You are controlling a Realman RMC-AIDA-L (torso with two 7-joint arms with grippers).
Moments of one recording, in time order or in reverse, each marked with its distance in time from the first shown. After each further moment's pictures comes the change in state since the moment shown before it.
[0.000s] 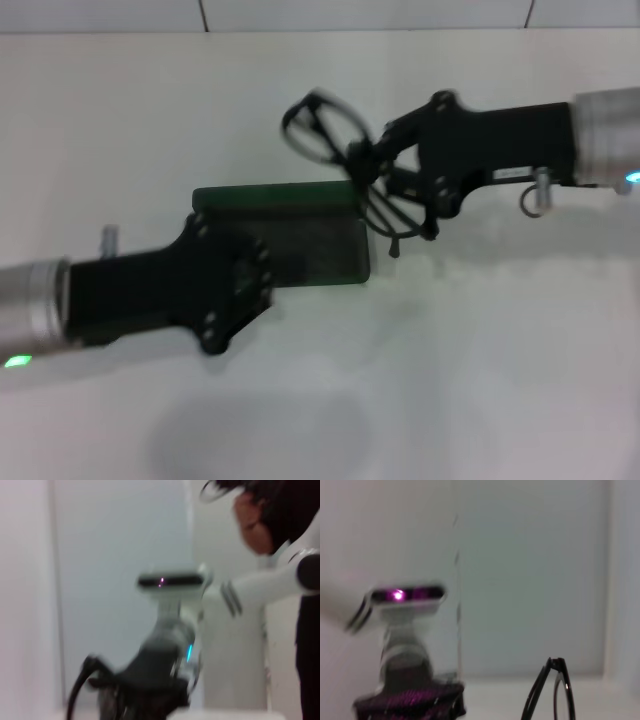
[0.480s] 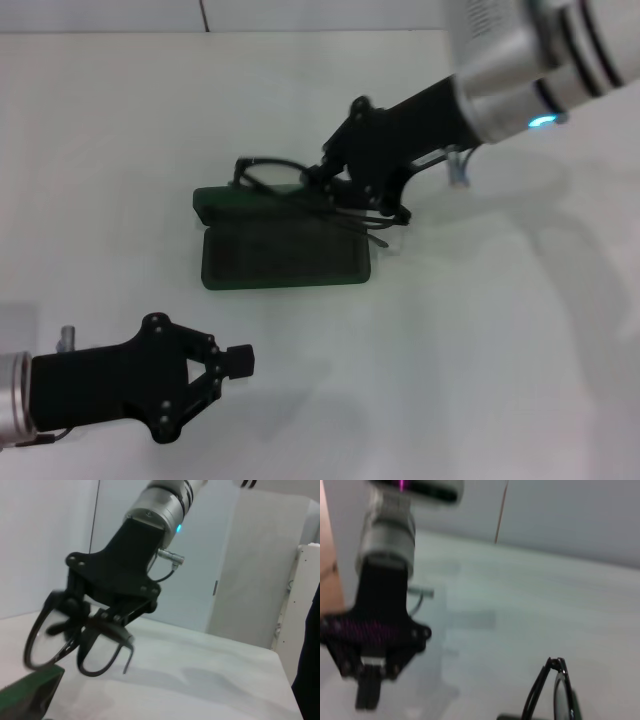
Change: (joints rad) left arm 0.130 0.033 0.000 -0.017 0.140 -0.072 -0.100; right arm 0.221 0.023 -0.181 -0.179 -0.393 0.153 0.308
